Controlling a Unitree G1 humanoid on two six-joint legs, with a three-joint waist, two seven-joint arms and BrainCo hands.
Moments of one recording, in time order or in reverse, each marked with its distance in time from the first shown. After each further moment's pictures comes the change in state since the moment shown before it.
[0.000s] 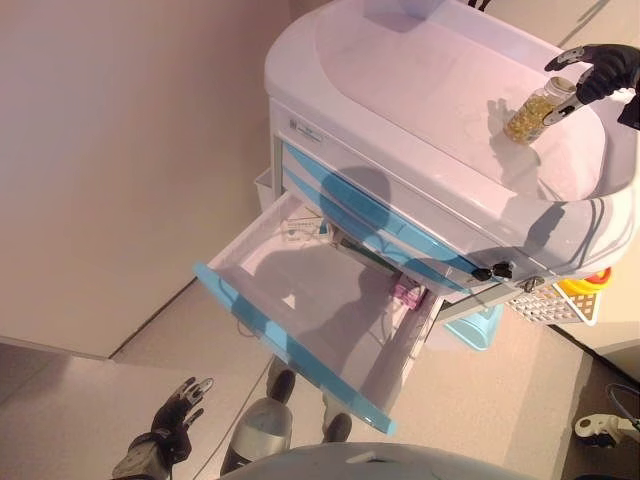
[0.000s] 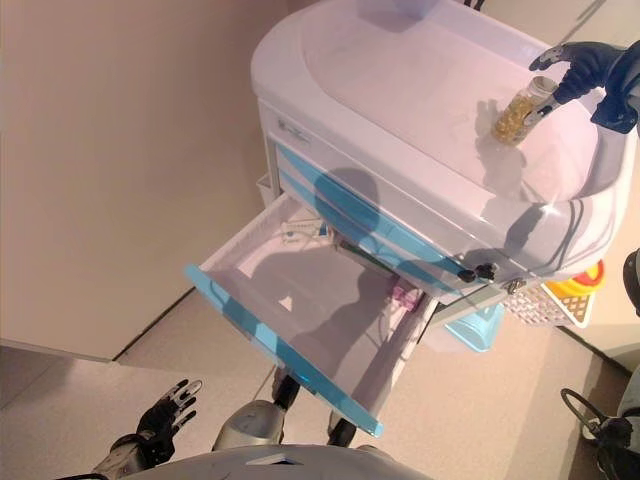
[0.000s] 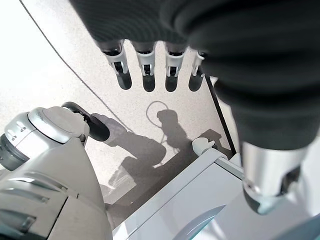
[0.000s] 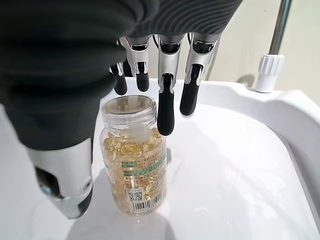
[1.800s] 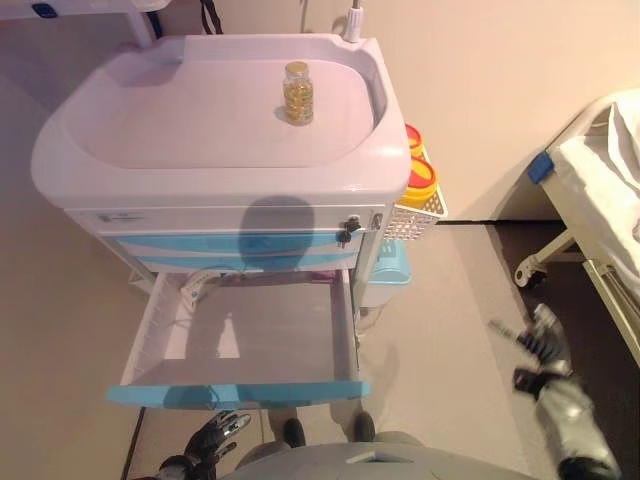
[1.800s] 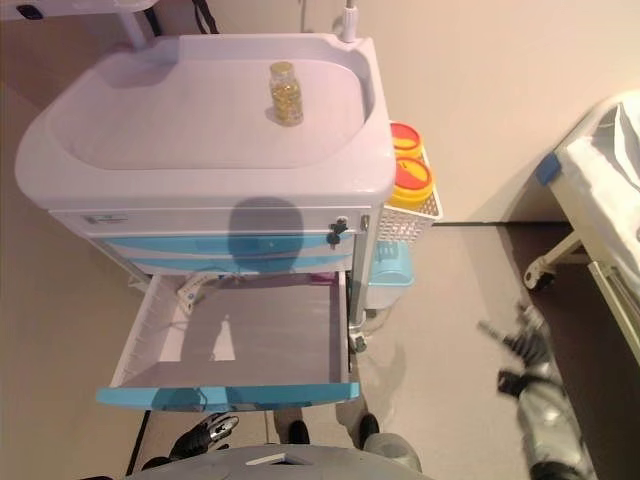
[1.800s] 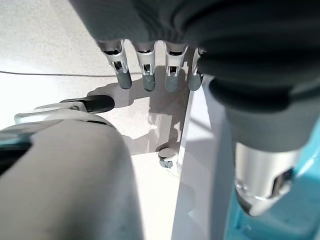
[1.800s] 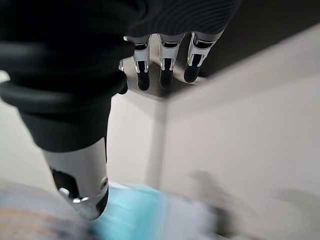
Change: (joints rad) left arm 0.031 -0.087 -0.081 0.090 0.181 -0.040 -0.089; right arm 1.634 0.708 -0.908 -0.347 0.261 -0.125 -0.630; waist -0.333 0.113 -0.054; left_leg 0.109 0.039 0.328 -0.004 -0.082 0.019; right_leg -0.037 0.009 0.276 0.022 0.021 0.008
